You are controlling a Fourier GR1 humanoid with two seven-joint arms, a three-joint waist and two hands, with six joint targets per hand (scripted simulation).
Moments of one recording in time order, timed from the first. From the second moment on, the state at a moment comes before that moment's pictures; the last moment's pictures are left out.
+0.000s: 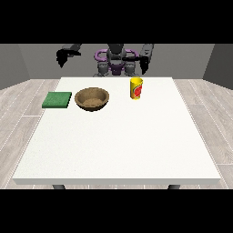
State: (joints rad) left arm -0.07 0.02 -0.16 -1.47 -0.01 0.26 -0.36; right arm 0.09 -0.14 -0.20 -1.60 -0.26 0.28 -0.22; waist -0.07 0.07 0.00
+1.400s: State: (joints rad) left arm -0.39 0.03 0.00 -0.76 -0.14 0.53 -0.68; right arm -0.02 -0.33 -0.36 -1.37 -0.39 0.51 -0.28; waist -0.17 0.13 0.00
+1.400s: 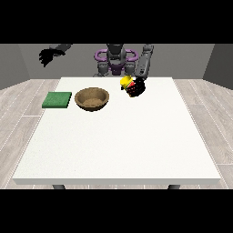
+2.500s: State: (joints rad) left arm -0.86 0.05 -0.48 -0.42 -1.00 0.61 0.30; right arm -0.11 -0.38 -0.37 -1.18 -0.36 0.42 -0.10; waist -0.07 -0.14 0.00
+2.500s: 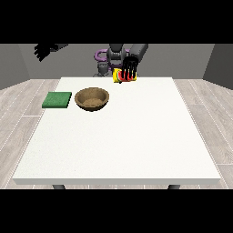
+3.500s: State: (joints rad) left arm -0.92 0.02 -0.77 -0.73 -1.21 0.18 0.66; right arm -0.22 -0.37 -0.34 -1.07 -0.32 0.42 -0.13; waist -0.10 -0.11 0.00
